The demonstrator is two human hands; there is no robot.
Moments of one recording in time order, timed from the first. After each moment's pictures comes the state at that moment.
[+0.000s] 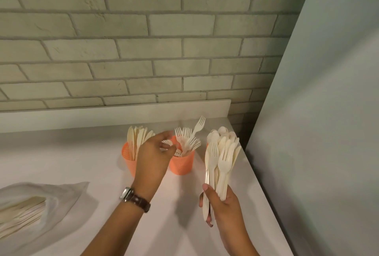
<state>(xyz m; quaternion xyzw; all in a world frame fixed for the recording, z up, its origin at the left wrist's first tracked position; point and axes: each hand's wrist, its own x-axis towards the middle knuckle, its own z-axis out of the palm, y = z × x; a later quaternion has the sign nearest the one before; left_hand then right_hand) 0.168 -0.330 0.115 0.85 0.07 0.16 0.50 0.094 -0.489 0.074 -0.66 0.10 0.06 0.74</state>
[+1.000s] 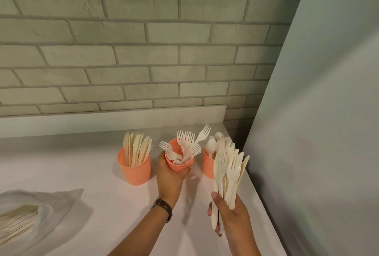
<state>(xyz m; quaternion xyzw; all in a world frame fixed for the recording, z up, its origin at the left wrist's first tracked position) 0.197 -0.363 0.006 0.72 0.10 0.17 0.66 0.091 -0.507 0.073 -0.70 0.16 0.04 0.70</state>
